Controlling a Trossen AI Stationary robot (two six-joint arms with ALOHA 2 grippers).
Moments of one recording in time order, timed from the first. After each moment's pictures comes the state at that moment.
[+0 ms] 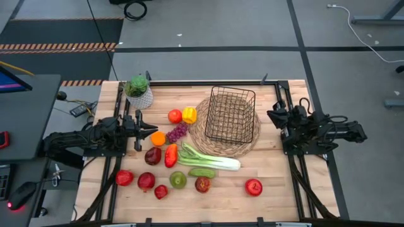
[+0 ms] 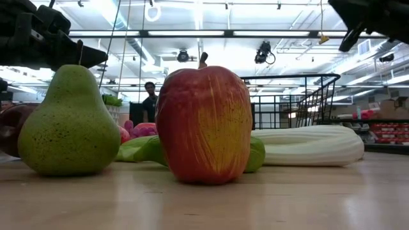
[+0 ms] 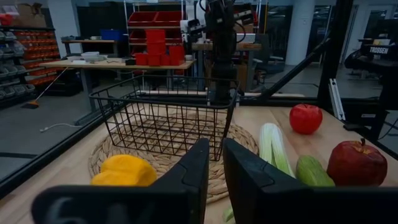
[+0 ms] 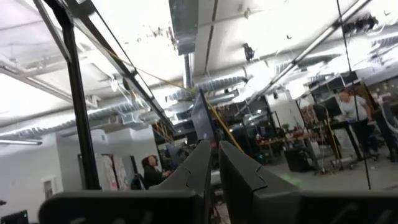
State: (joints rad) left arm 0.12 0.01 0.01 0.04 0.00 0.00; right arm 0.00 0.03 0.05 0.54 0.14 0.20
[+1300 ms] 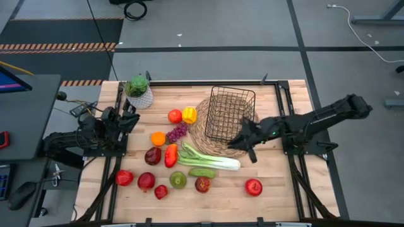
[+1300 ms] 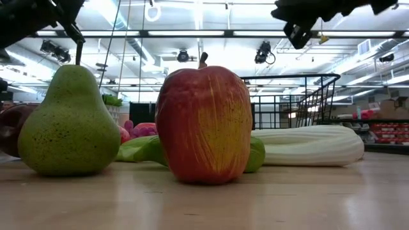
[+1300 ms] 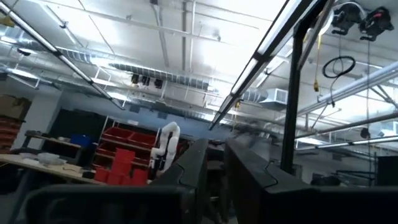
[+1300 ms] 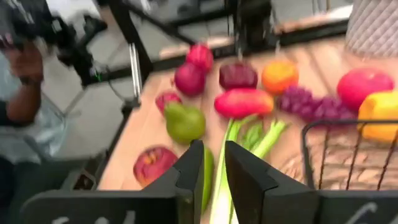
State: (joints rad) left arm 0.11 0.01 0.01 0.64 -0.01 -0.28; right arm 0.22 1.06 0.66 0.05 0.01 0.29
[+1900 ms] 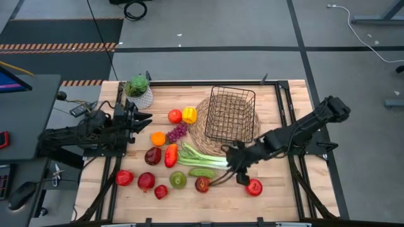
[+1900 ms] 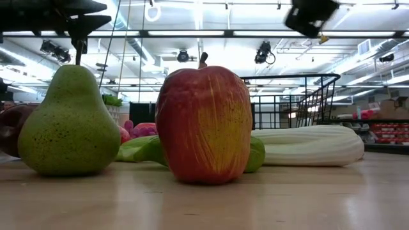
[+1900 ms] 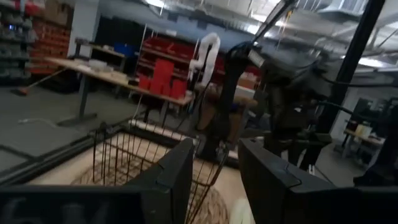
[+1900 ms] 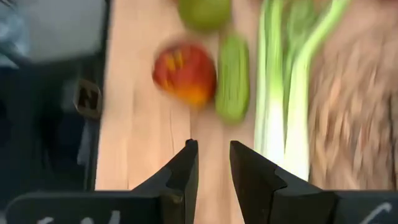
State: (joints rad) left arm 0.11 0.17 0.24 0.11 -0.07 -0.28; right arm 0.45 1.48 1.15 -0.60 0.07 0.54
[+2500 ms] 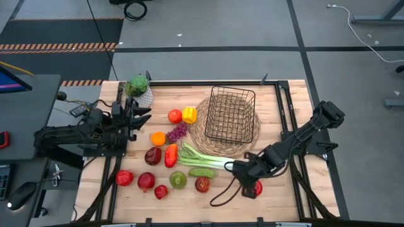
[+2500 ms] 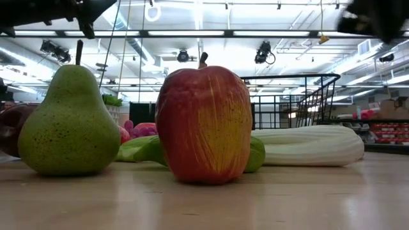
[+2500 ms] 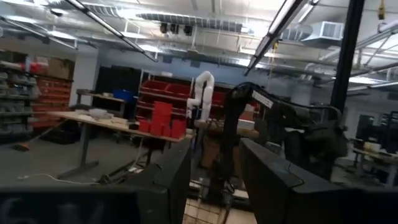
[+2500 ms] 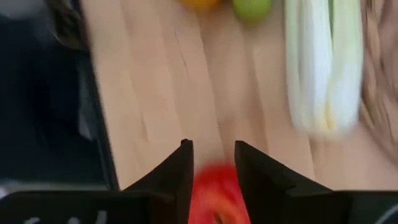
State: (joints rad) left arm 0.12 0.29 0.24 0.41 -0.09 -0.16; right arm 0.58 1.59 1.24 -0.82 0.03 0.82
